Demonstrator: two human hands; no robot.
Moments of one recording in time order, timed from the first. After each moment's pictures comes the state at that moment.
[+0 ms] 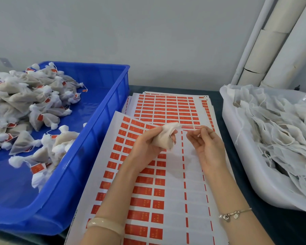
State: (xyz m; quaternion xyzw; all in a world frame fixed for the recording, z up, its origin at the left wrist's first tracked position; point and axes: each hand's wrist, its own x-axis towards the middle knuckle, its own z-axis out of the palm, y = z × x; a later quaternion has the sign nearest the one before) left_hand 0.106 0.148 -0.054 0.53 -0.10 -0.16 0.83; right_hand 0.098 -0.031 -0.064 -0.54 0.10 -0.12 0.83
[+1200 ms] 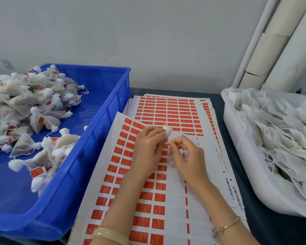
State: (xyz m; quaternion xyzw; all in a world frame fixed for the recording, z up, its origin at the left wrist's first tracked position) left_hand 0.107 0.140 -0.076 0.87 -0.16 0.29 0.36; right_hand 0.080 0.010 -0.073 -0.82 -0.13 -0.23 0.50
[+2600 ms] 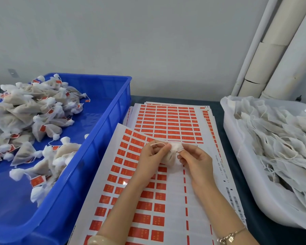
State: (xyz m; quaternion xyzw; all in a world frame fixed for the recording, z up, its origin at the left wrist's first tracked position) left_hand 0.108 0.131 -0.071 0.73 -0.04 0.05 0.68; right_hand 0.092 -0.003 -0.074 -0.66 0.09 -0.12 0.74
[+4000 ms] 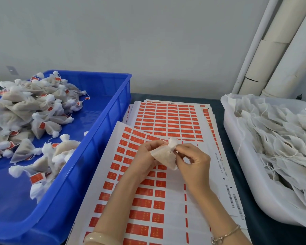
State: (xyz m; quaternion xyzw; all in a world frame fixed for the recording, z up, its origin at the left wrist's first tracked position) left_hand 0.107 0.146 -0.061 0.63 -0.07 -0.10 0.76; right_hand 0.081 0.007 -0.074 -0.80 -0.11 -0.34 0.49
